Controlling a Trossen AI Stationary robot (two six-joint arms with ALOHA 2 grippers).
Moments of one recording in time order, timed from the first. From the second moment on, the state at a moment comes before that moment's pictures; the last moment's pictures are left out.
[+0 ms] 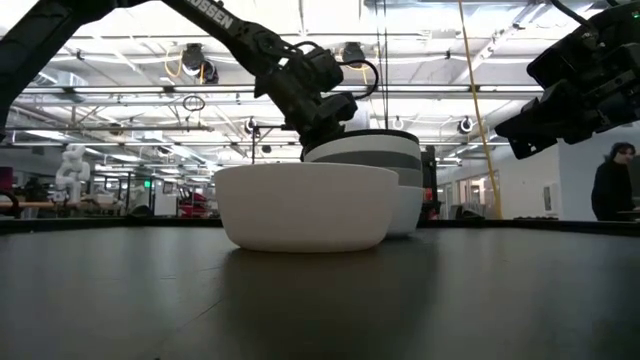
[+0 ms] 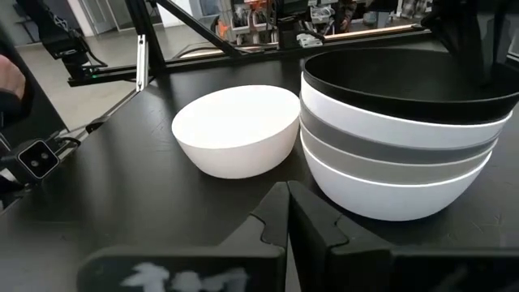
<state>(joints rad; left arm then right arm) 0.42 2.04 1.58 -0.48 0.32 0.10 -0.07 0.39 0.02 0.15 -0.19 0.12</state>
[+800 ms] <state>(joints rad) 0.38 2.00 1.58 -0.43 0.34 0.13 -0.07 0.39 0.02 0.14 -0.19 0.12</state>
